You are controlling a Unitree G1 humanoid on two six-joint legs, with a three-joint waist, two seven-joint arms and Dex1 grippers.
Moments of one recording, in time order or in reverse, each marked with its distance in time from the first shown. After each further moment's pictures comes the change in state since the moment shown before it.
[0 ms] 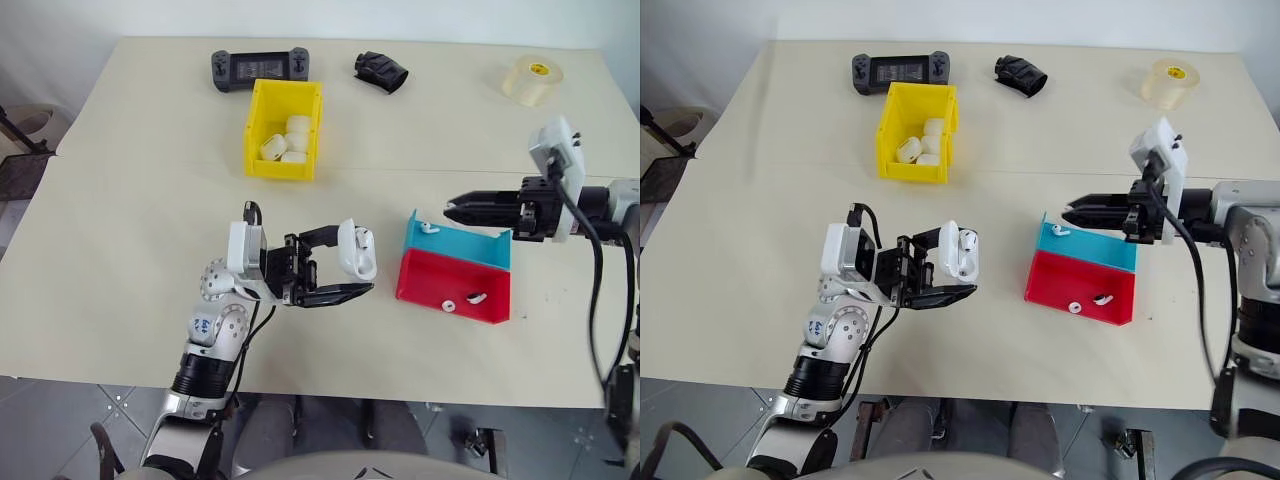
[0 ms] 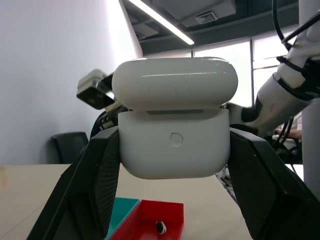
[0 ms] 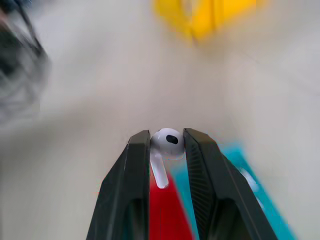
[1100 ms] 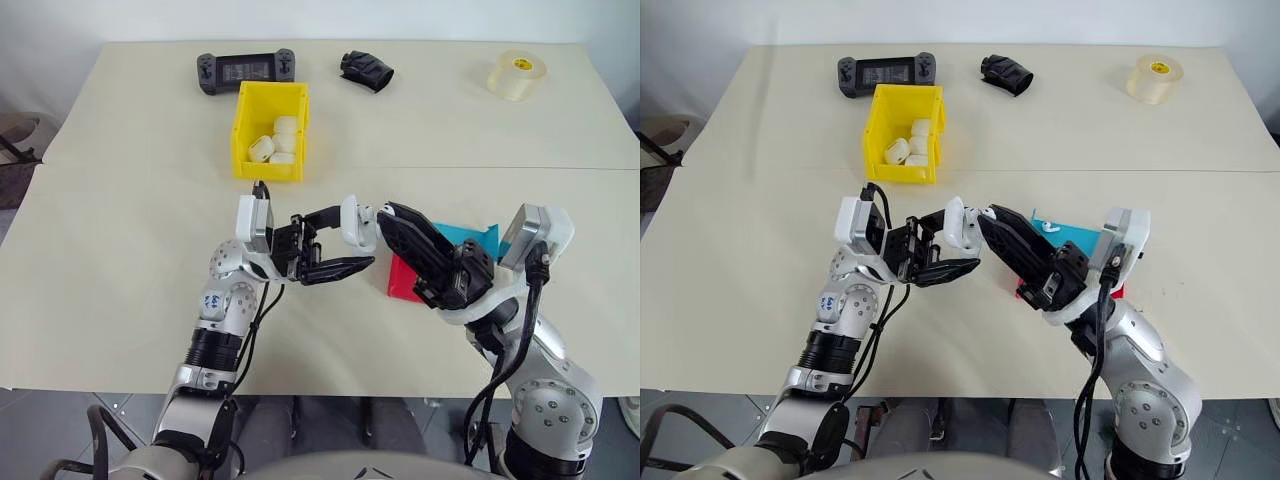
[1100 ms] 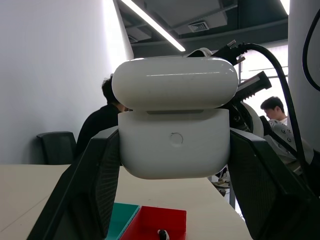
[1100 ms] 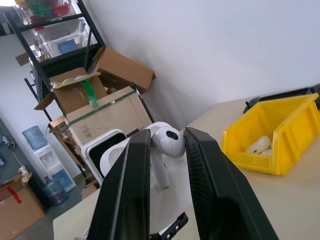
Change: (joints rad) left arm -0.113 -0.029 0.048 0.168 -0.002 0.031 -0.048; right arm 0.561 0.563 0.189 -0.512 0.374 -0.578 -0.651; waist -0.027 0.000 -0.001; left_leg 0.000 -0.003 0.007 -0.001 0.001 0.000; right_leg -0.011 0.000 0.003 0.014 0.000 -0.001
